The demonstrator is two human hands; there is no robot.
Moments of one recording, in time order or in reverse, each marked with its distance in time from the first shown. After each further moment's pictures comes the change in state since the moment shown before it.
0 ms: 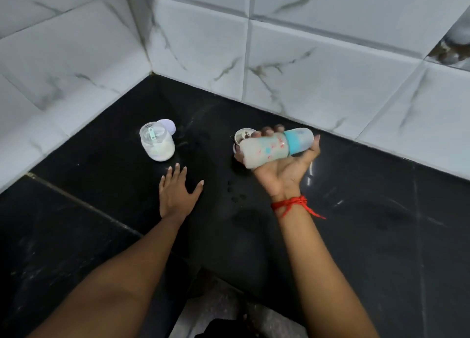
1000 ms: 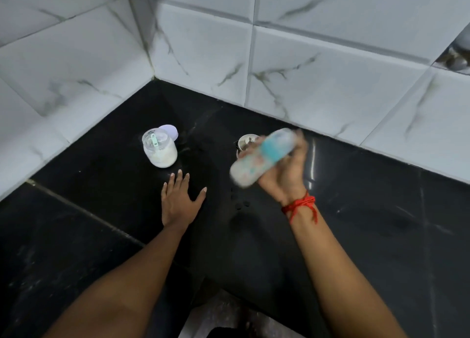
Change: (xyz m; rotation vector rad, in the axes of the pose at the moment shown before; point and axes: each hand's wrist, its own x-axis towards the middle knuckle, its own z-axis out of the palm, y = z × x) left_hand 0.003 -0.003 0.002 0.004 0.007 0.016; right_hand 0.018 -0.005 0.004 -0.139 -0.107 0.086
